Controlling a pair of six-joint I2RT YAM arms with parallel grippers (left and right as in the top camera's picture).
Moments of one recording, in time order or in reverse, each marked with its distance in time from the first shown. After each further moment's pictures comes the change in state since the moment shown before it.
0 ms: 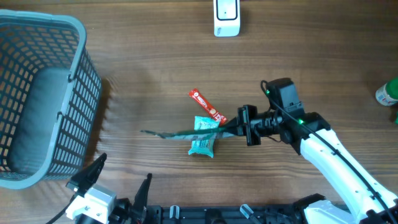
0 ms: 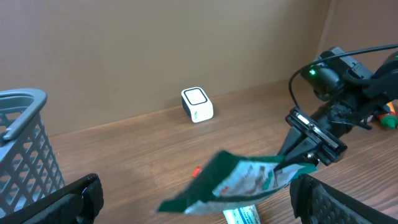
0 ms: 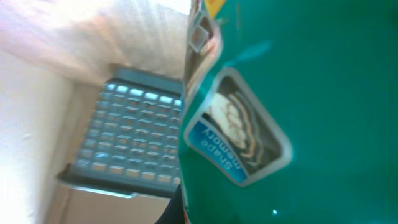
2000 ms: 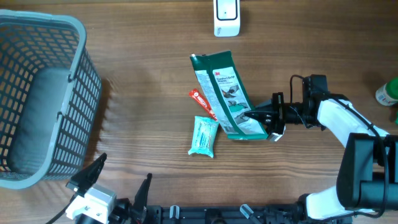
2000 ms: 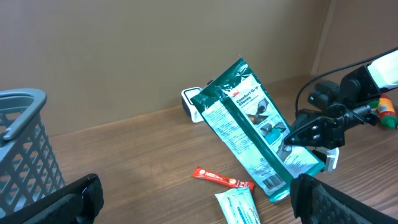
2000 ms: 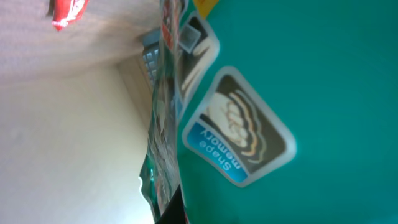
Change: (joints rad) left arm 0.000 0.000 0.000 0.000 0.000 0.000; right arm -0.410 0.386 0.067 -0.221 -0.534 -0.077
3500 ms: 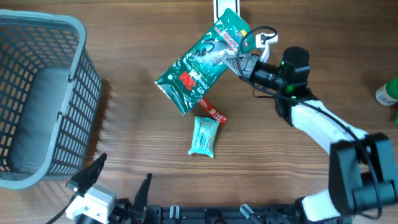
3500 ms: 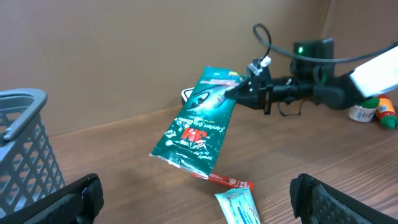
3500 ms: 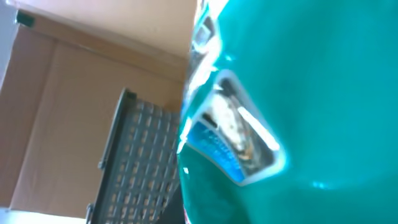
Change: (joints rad) left arm 0.000 0.000 0.000 0.000 0.000 0.000; right arm 0.274 0.017 0.006 1.337 0.618 -0.892
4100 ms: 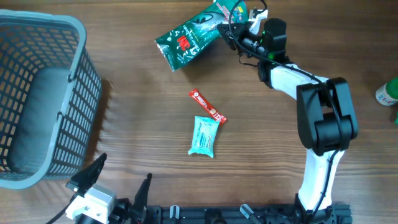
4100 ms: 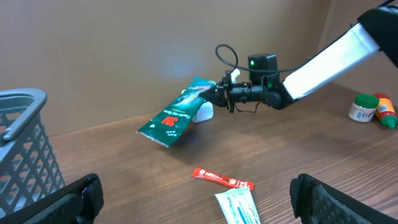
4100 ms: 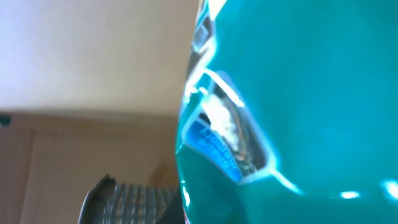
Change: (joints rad) left arm 0.000 0.000 0.000 0.000 0.000 0.000; right arm -0.002 0.497 0.476 -0.018 0.171 0.198
